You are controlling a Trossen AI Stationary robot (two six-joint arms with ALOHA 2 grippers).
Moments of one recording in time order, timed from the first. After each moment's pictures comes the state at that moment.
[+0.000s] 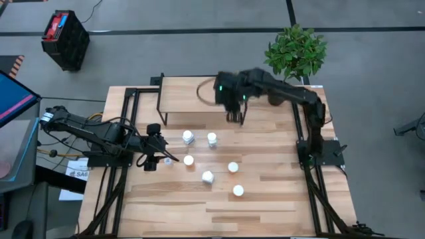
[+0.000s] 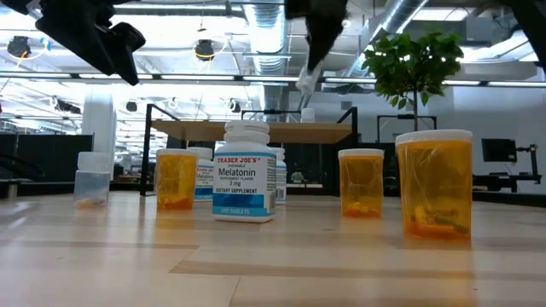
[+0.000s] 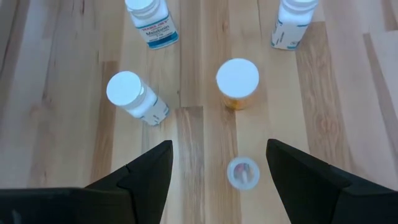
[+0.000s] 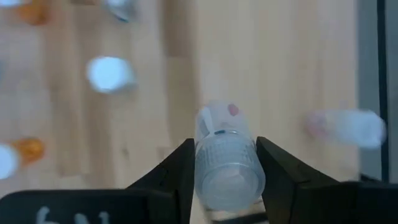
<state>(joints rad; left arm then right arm) -0.27 0.96 0.84 -0.86 -0.25 -0.14 -0.29 1.94 2.16 -1.40 0.13 -0.27</state>
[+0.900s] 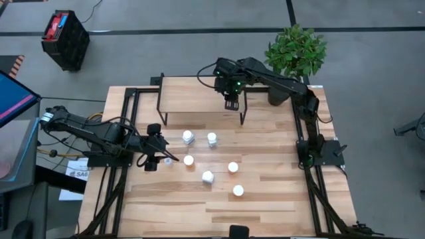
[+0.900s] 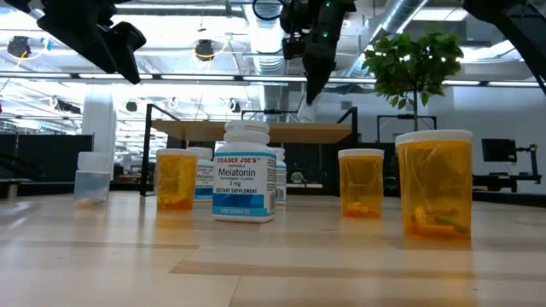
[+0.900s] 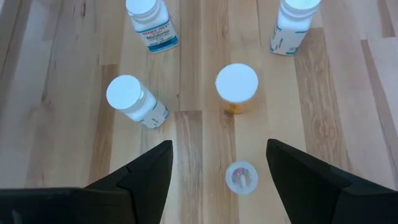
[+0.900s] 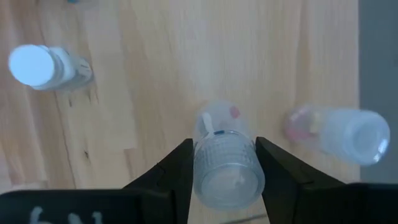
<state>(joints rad) -0.27 0.96 0.83 -0.85 -0.25 -0.15 -0.46 2.04 2.15 -1.34 0.07 -0.37</state>
